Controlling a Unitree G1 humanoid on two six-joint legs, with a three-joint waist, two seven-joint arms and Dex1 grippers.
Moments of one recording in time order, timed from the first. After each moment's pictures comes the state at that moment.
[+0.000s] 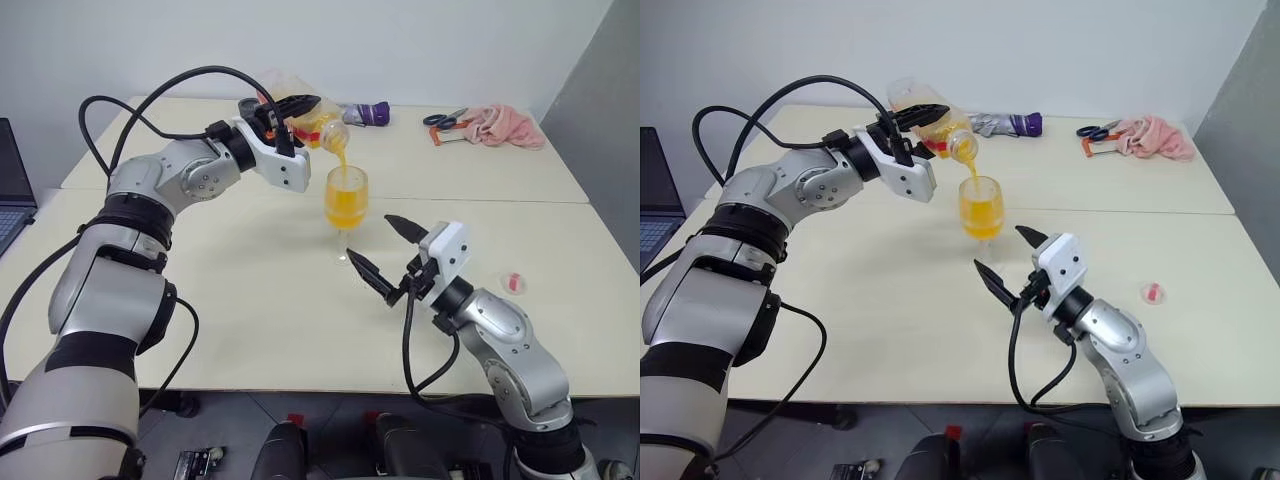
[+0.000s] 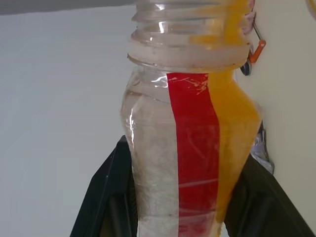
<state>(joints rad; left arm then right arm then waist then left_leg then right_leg) -1.31 0.66 -0.46 1.07 0.79 -0.93 0.07 -0.19 -0.27 0.16 -0.56 0.25 0.42 0.44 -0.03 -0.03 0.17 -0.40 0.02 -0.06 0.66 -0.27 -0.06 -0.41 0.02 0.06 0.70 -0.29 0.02</state>
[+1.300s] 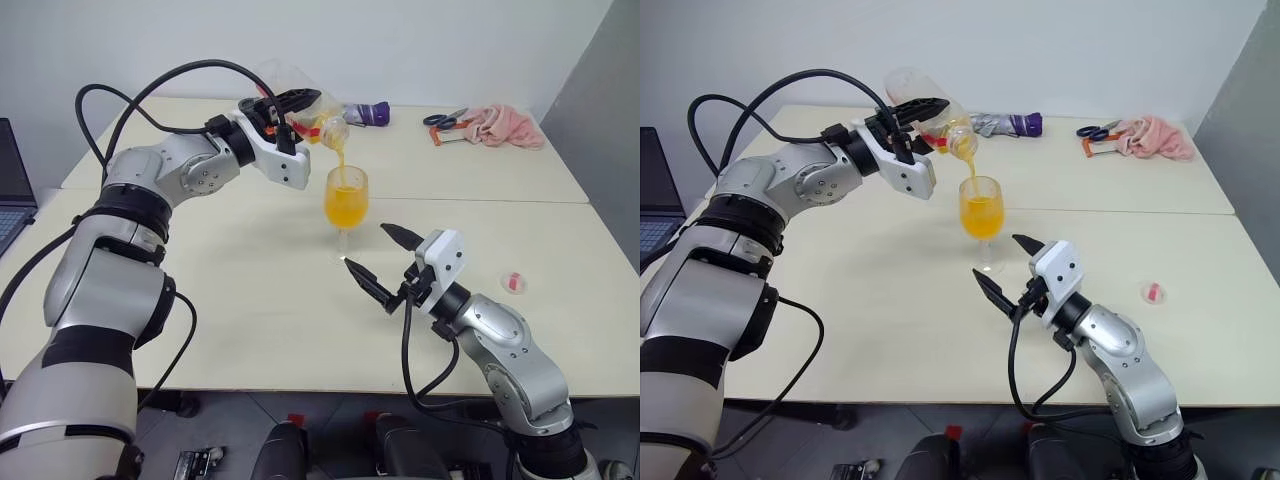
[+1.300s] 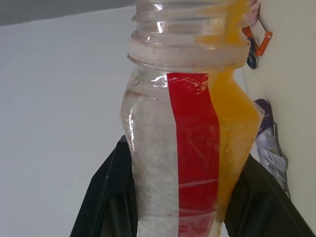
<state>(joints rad) -1.35 0.66 -0.50 1.11 0.84 -0.93 0.14 -0.18 -0.29 0.18 -0.56 0.26 0.42 0.45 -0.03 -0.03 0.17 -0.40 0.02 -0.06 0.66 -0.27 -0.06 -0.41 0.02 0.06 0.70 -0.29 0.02</state>
